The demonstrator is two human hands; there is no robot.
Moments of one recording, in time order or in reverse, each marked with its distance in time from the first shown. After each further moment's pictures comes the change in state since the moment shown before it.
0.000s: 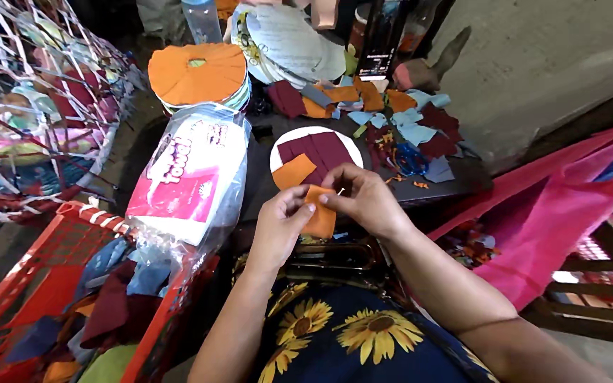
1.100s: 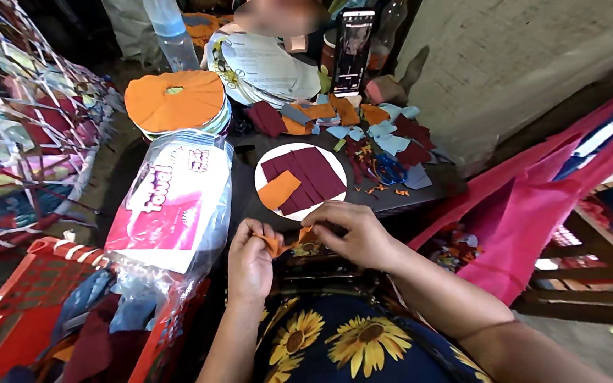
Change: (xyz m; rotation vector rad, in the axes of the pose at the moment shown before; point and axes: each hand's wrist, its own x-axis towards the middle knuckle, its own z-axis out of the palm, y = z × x) left_hand -0.010 -0.024 -0.008 -0.505 0.207 0.038; right_hand -0.016 0.004 0.000 -0.369 -0.036 -0.518
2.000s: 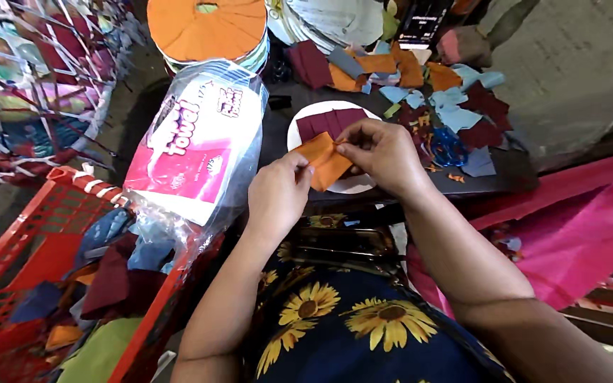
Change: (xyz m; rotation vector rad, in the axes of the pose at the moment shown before) left_hand 0.041 0.034 0.014 1.343 -0.145 0.114; right_hand 0.057 0.039 0.001 0.046 -0.061 0.524
